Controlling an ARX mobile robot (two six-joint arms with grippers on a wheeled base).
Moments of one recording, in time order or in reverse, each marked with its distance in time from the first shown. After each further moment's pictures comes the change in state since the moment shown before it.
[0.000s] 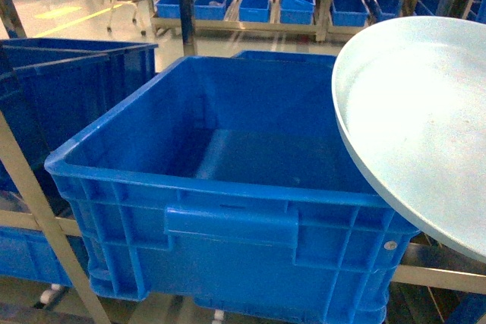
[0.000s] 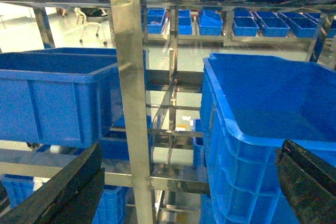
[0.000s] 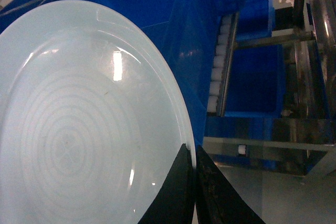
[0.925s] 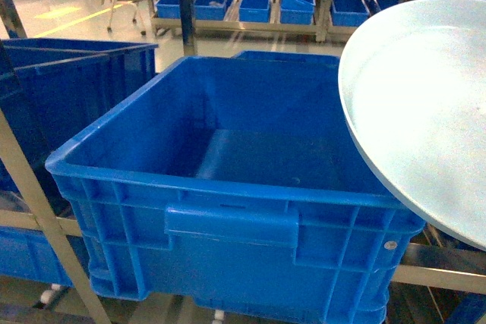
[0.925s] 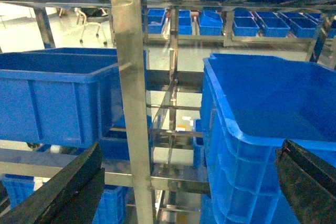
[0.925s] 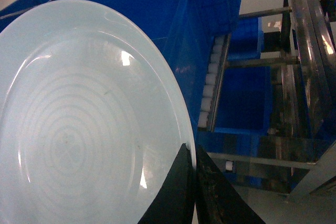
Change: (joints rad) left arm 0.000 0.000 0.000 0.000 0.000 0.000; right arm 0.006 -0.036 -0.017 0.043 0.045 -0.047
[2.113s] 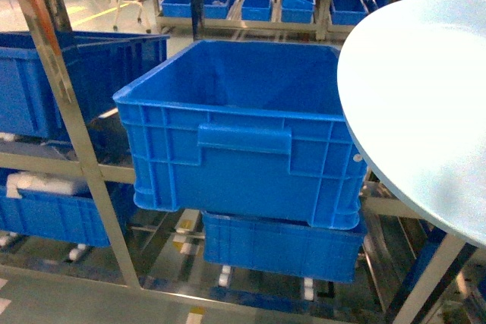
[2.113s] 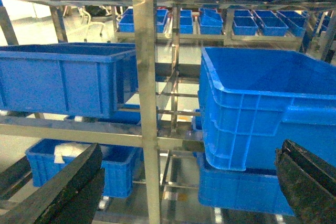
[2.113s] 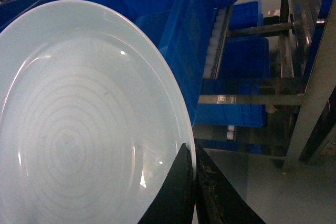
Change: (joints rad) left arm 0.000 0.000 0.000 -0.001 -0.002 0.000; right arm 0.000 -0.002 0.001 0.000 -0.003 0.000
